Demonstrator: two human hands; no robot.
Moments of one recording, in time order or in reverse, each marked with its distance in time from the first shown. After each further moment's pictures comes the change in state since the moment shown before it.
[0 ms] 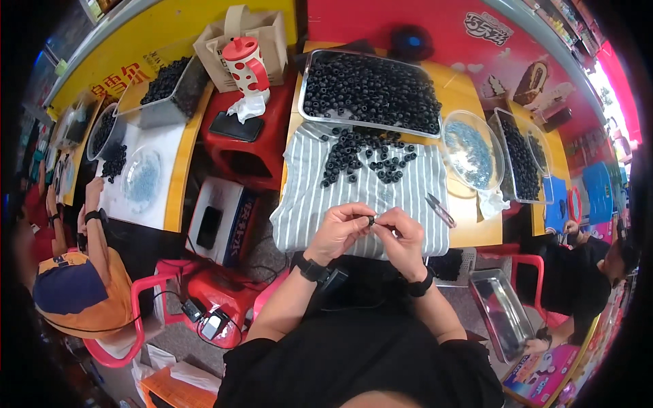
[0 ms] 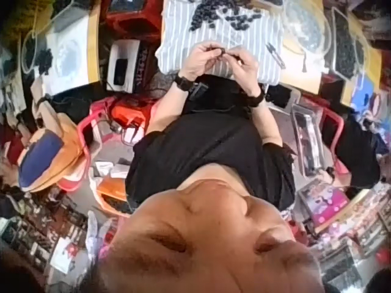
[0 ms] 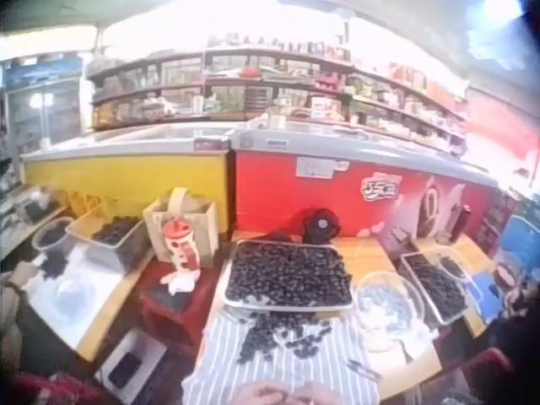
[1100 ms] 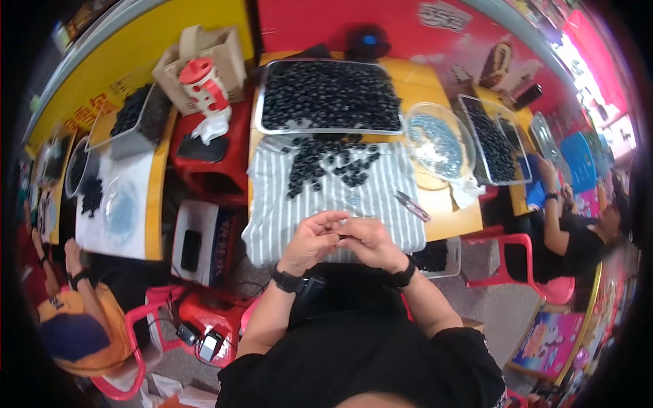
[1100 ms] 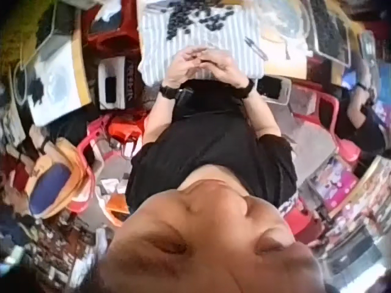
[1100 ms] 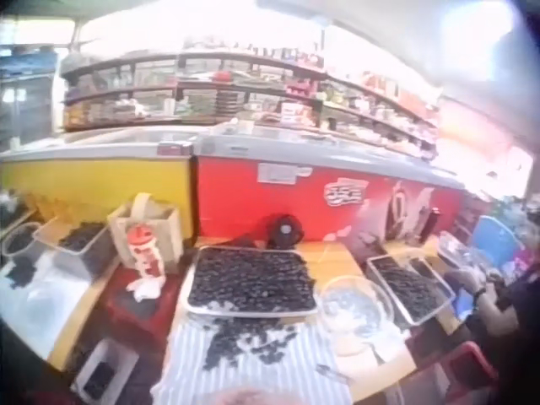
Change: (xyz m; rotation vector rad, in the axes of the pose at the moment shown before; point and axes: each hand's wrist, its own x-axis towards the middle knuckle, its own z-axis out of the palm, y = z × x) left_hand -0.002 0.006 0.006 0.073 -0.118 -0.095; right_hand 0.009 0.014 -0.013 0.015 -0.309 -0.222
